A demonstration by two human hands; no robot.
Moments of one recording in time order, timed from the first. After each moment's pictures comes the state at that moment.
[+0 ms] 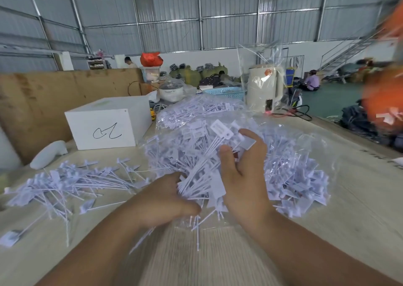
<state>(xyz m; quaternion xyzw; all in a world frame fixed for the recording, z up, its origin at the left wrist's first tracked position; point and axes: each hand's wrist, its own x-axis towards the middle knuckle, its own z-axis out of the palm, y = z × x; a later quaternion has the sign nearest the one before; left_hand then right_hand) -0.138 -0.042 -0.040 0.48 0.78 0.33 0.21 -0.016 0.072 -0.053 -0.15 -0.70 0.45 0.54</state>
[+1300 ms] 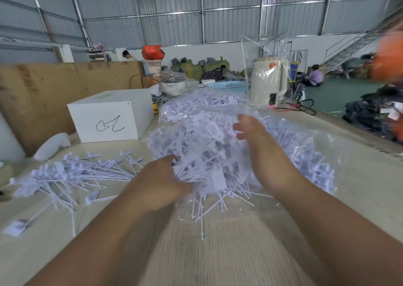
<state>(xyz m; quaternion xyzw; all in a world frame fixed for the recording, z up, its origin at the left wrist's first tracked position) -0.152 -0.045 -0.039 0.44 0.84 0.31 0.08 0.010 0.095 -0.021 -0.19 -0.74 0.52 0.38</state>
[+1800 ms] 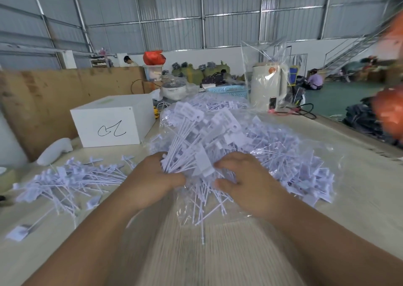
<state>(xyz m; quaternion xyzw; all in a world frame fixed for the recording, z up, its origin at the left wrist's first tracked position) -0.158 -0.051 -0.029 0.42 0.79 0.43 0.13 0.003 0.094 -0.047 -0.20 -0.94 0.18 0.23</state>
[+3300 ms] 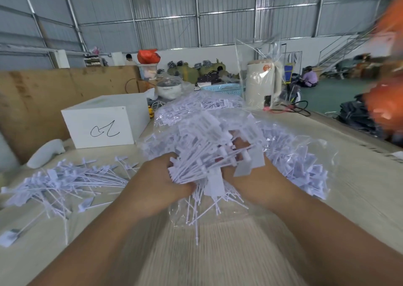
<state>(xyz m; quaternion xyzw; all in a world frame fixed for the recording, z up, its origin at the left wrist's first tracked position) -0.140 -0.045 -0.034 0.48 0.77 0.41 0.07 0.017 0.087 -0.027 -0.10 -0.81 0.49 0.32</state>
